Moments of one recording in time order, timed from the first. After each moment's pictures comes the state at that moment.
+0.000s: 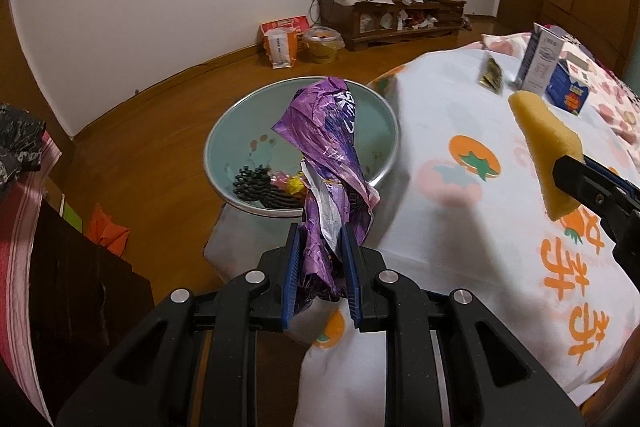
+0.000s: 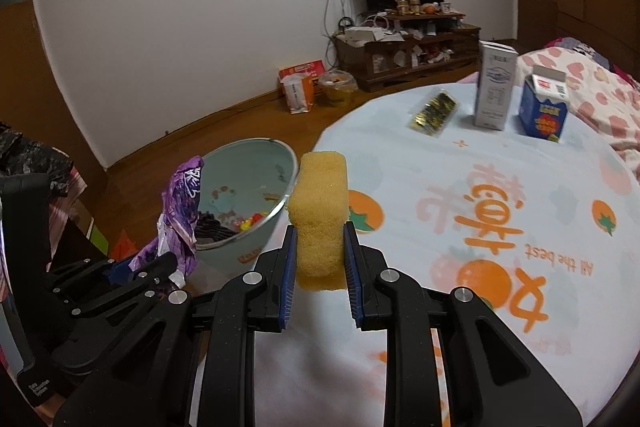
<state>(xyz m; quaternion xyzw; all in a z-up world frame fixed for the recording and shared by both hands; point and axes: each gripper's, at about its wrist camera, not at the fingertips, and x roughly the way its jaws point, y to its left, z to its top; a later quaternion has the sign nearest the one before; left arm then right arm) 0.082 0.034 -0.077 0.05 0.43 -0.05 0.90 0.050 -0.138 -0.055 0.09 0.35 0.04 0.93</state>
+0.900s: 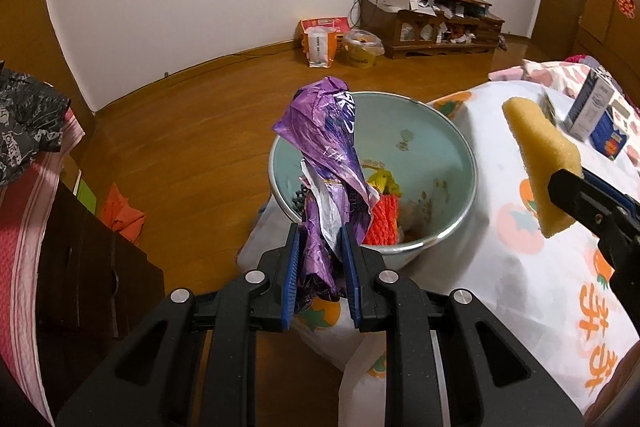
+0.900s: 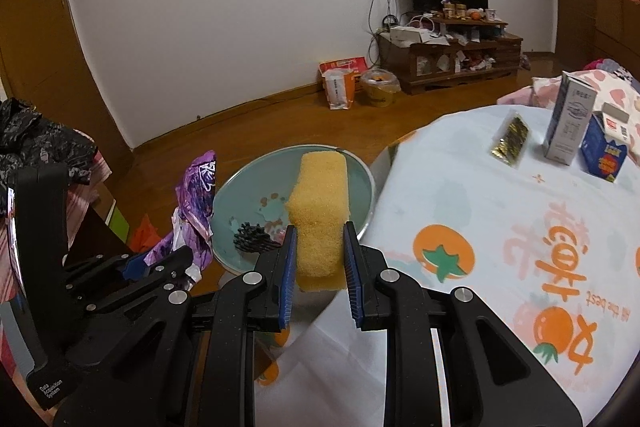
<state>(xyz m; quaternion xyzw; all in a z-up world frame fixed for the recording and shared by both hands) 0.120 0.084 -0.076 0.02 0.43 0.01 0.90 0.100 -0.072 -0.050 0.06 0.35 0.10 0.93</state>
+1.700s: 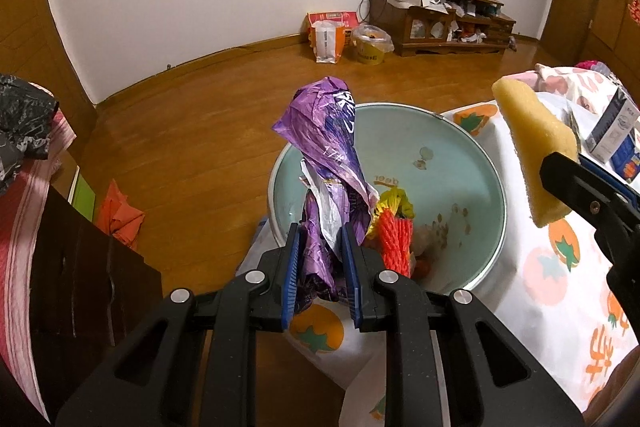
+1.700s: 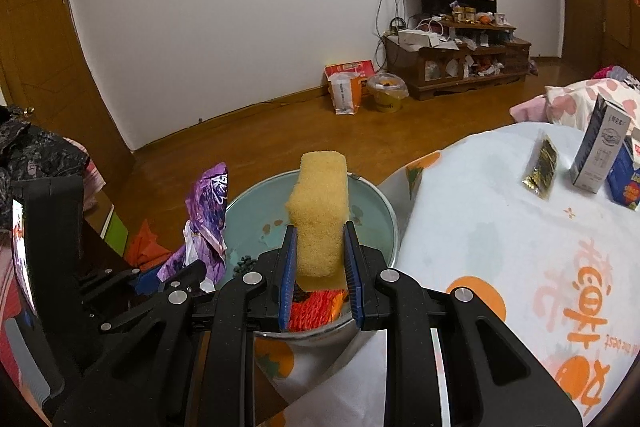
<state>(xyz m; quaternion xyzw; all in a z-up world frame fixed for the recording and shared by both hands) 0.171 0.089 -0.087 0.00 0.44 0.02 0.90 0.153 -0.051 -0.054 0.06 0.35 0.11 0.93</state>
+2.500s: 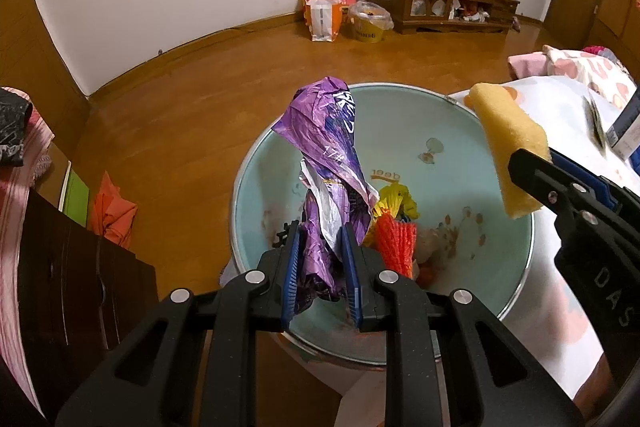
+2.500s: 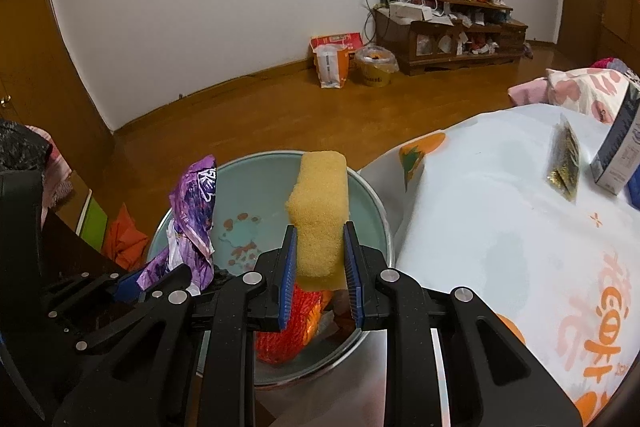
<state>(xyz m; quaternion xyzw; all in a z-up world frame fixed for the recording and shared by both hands) 0.216 0.082 -0.121 0.01 0.48 0.02 0.88 0.216 -0.046 -0.100 0.04 0.40 0.08 0.91</state>
